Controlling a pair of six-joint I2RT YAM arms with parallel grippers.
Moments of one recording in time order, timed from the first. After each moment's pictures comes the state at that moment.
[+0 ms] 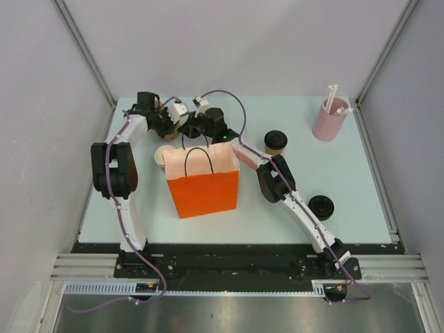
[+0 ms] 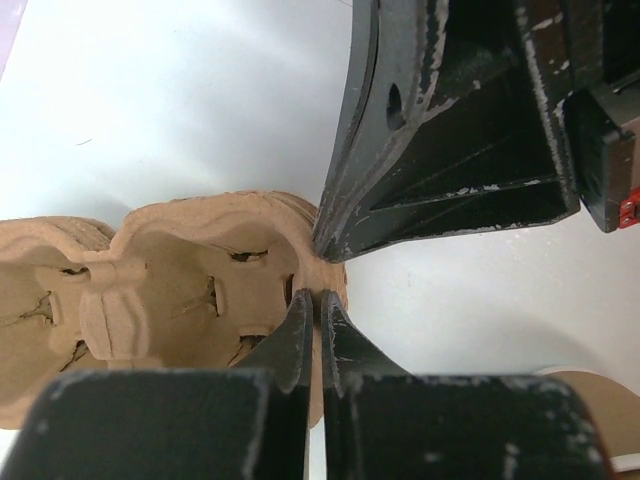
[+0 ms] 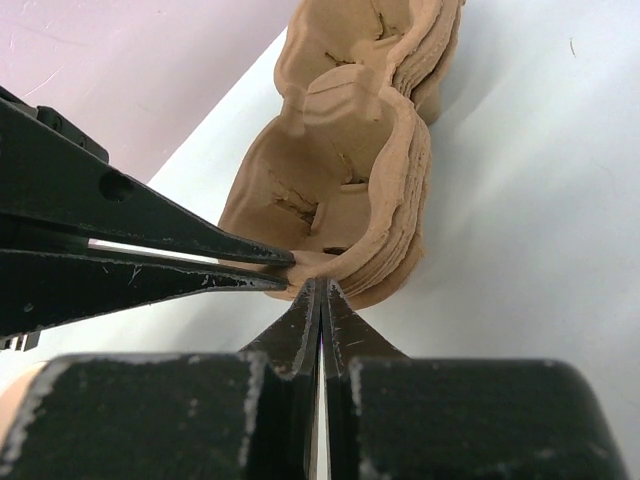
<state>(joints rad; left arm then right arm) -0.02 2.08 1.67 -0.53 0.49 0.94 0.68 2.87 2.56 0.19 -0.37 0.49</state>
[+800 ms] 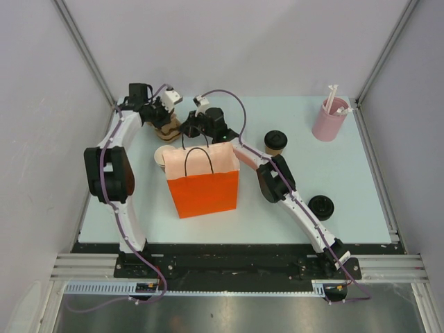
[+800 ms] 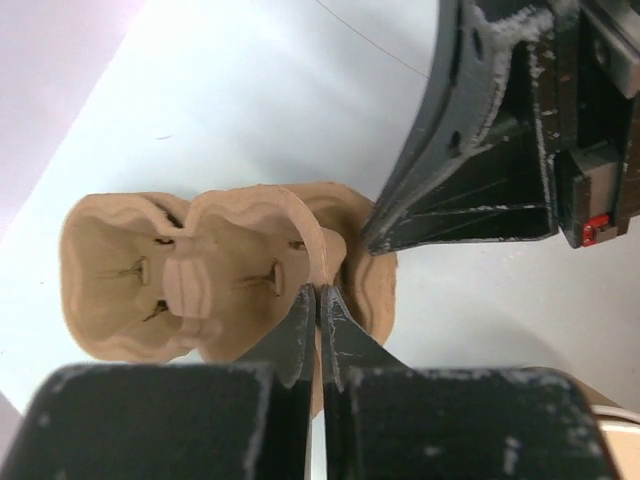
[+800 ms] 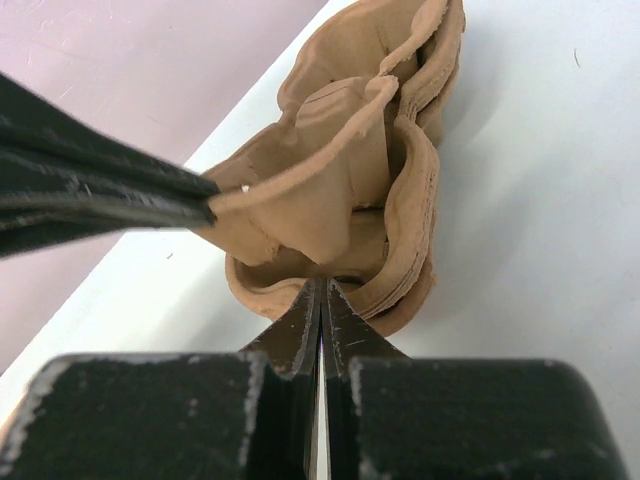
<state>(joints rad) 0.01 2.01 1.71 -0.53 0.50 0.81 0.68 2.87 2.56 0.21 -0.37 0.52</state>
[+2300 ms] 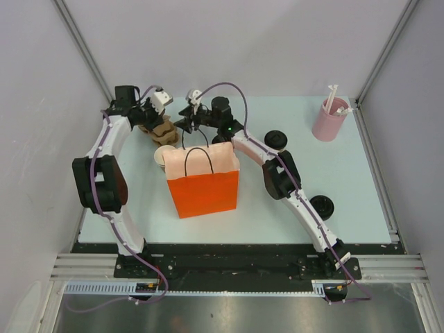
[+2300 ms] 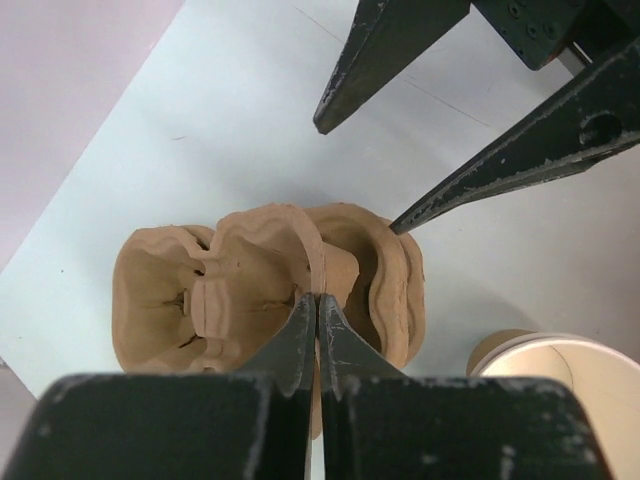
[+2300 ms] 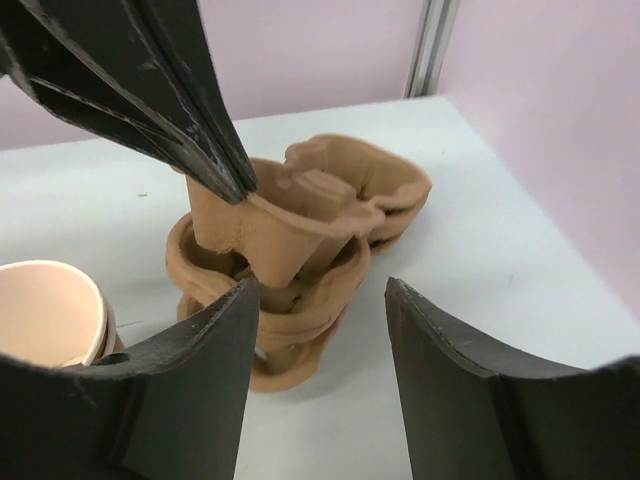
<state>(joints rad) 0.07 1.88 1.61 -0.53 0.59 0.82 0.65 2.77 2.50 0.31 -0.64 -0.01</state>
